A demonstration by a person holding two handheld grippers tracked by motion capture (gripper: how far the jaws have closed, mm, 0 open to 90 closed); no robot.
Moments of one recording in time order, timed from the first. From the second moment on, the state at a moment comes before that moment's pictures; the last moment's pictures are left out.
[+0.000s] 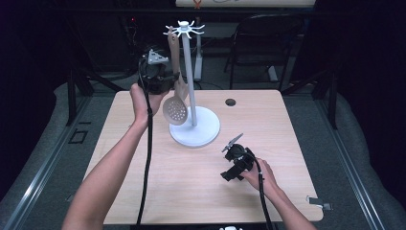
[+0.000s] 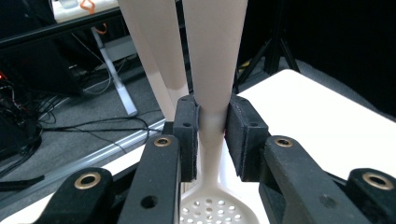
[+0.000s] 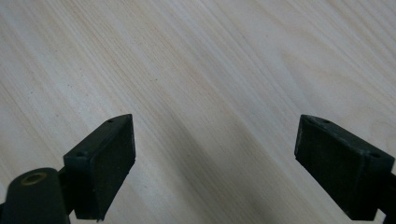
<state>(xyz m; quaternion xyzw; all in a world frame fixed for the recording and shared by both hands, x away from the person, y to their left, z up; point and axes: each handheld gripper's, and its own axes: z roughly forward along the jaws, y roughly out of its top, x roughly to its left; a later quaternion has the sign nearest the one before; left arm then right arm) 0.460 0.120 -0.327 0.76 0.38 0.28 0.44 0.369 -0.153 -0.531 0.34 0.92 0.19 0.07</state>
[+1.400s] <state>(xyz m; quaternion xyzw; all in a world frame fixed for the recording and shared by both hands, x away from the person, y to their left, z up) 0.452 0.129 -0.330 0.77 0.39 0.27 0.43 0.369 -0.155 -0.527 0.34 0.92 0.19 0.08</state>
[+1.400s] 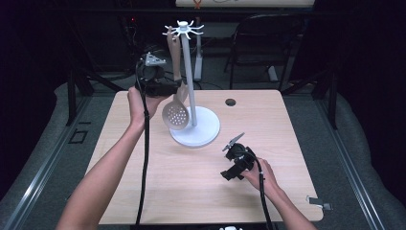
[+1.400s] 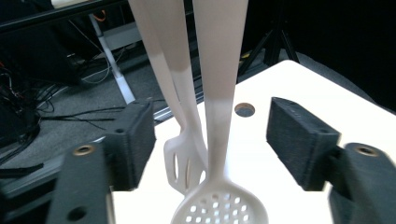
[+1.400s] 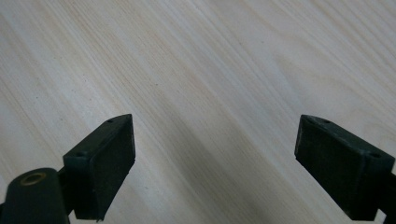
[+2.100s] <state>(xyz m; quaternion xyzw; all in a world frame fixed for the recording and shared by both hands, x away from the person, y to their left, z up) 0.400 0.173 -0.383 0.78 0.41 0.26 0.39 0.368 -0.155 -0.526 0.34 0.92 0.20 0.08</state>
